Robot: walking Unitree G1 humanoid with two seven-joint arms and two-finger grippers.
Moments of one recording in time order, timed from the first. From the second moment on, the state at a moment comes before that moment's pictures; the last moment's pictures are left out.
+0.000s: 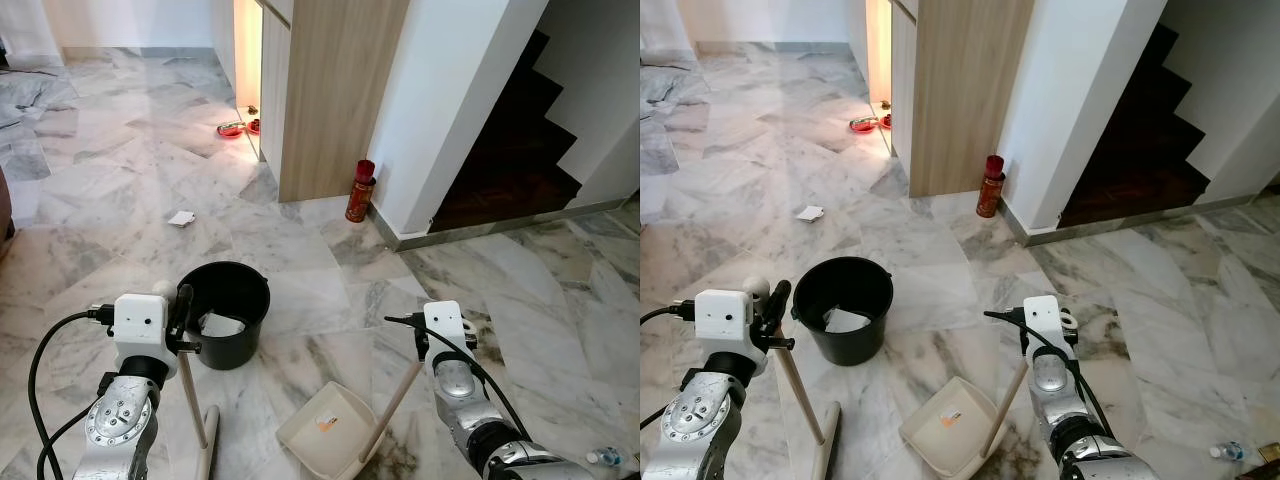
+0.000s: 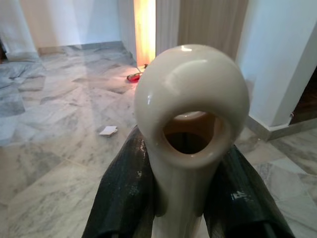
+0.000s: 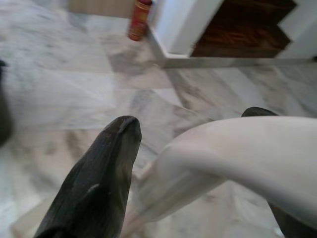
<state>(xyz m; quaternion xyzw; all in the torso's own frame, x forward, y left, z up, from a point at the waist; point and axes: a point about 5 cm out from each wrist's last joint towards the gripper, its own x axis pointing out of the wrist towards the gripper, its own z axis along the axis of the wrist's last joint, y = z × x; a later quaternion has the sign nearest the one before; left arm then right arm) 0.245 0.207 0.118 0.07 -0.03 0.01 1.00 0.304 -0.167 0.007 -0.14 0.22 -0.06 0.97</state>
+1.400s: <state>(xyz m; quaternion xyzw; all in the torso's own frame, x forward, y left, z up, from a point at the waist) 0.245 0.210 0.116 0.08 -0.02 0.00 1.00 0.298 -0.175 -0.003 -0.04 0.29 -0.14 0.95</state>
